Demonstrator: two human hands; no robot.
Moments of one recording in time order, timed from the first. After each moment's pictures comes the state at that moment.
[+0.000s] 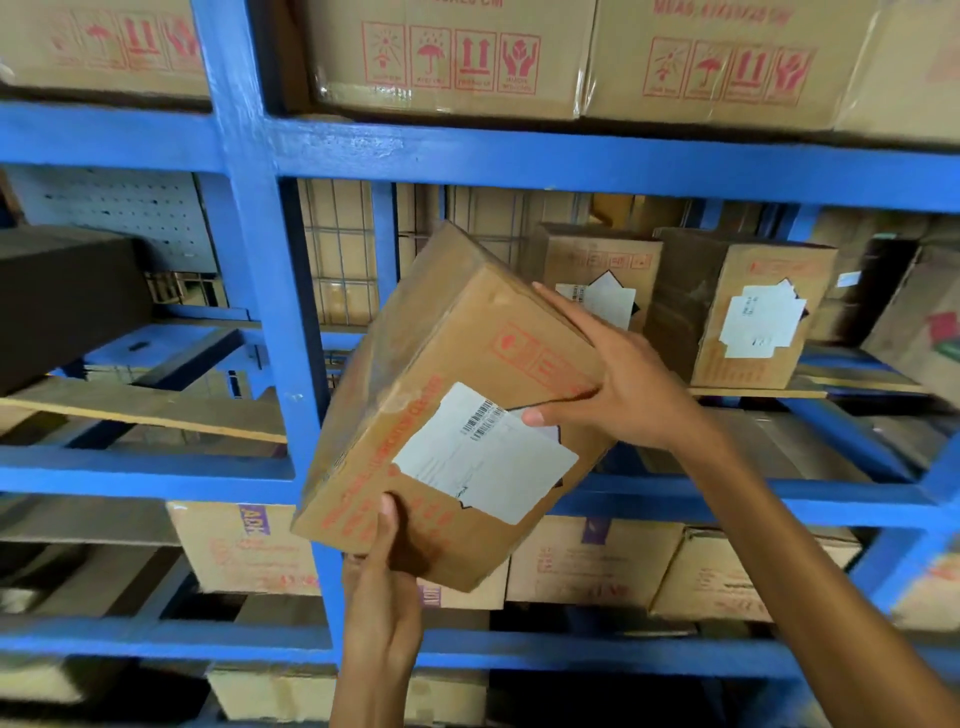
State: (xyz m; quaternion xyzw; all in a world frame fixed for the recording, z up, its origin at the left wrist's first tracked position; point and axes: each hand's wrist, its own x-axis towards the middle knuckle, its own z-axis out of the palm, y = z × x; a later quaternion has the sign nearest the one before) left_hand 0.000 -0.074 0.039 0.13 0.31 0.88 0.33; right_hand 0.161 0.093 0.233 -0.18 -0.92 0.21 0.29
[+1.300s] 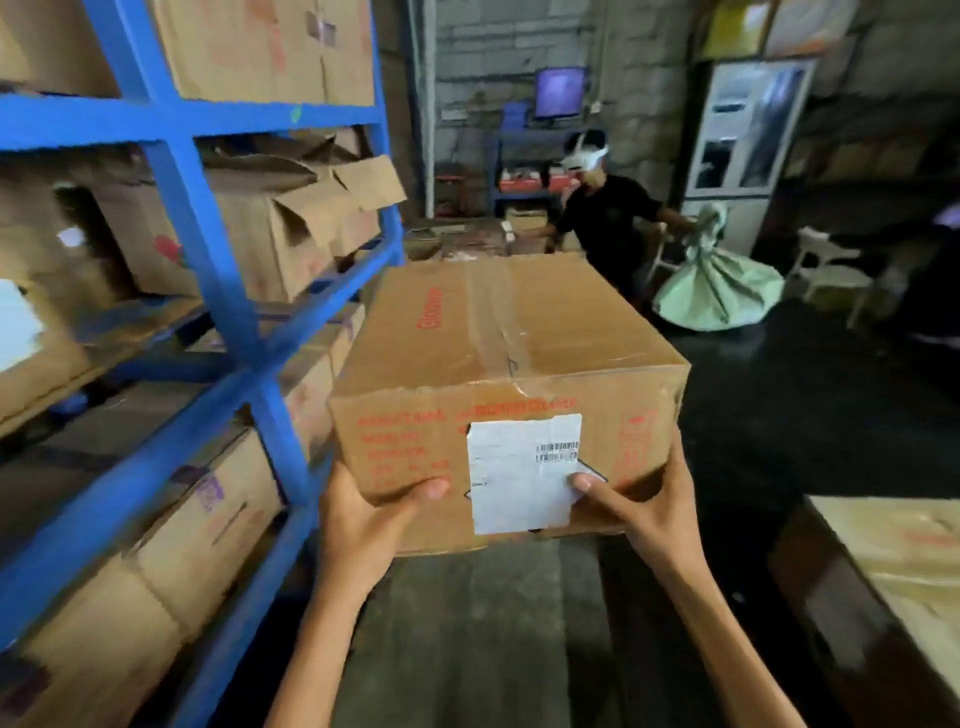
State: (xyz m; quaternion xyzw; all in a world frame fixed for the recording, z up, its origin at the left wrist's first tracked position) left_hand 0.362 -0.039 0.068 0.69 0.29 0.43 0.50; right_hand 0.551 -0.245 0.057 -0.66 -0.30 0.03 0.69
